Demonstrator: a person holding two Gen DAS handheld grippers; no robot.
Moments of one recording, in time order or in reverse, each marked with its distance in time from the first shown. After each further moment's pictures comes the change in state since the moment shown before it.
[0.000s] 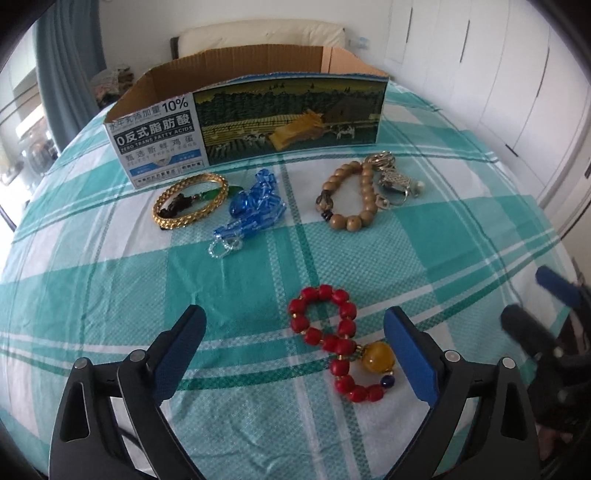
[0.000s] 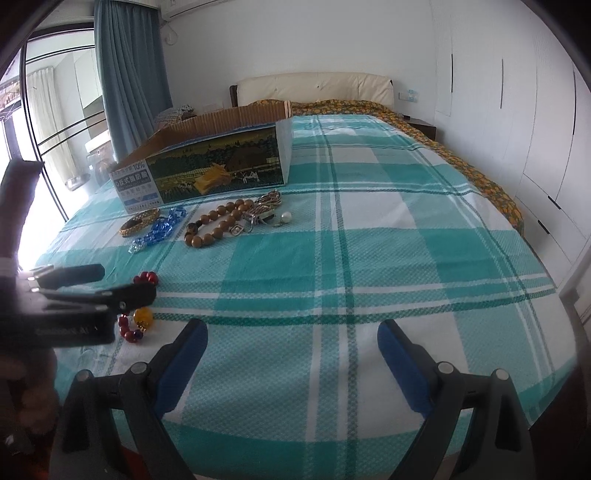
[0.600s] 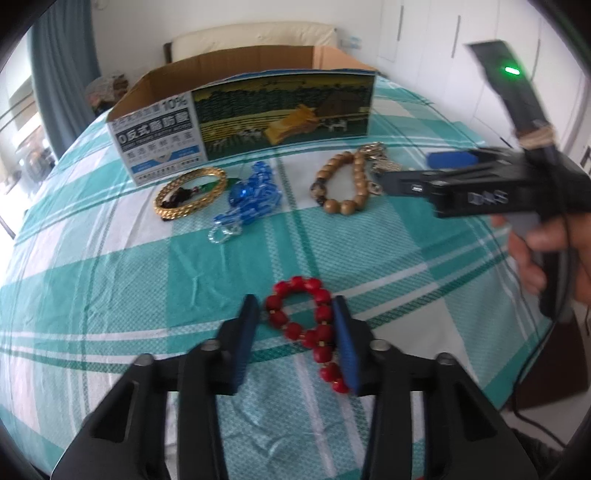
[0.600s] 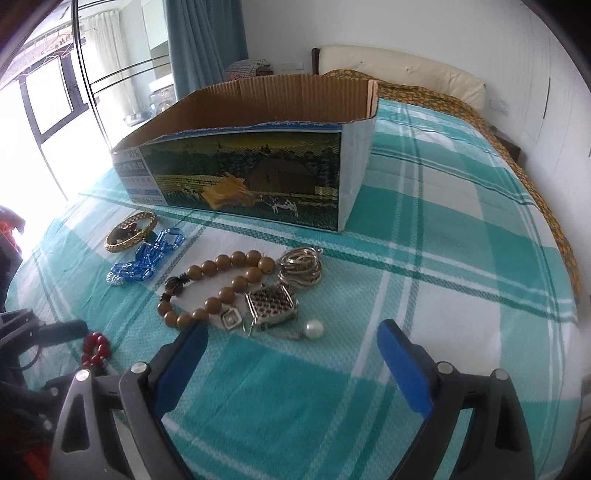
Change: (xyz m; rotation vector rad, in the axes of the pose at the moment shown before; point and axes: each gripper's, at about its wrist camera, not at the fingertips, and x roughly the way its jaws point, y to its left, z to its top) left arm -0.019 0.002 -0.019 0.056 -0.012 -0.017; right arm 0.122 0.019 0.091 -0.291 0.178 0.227
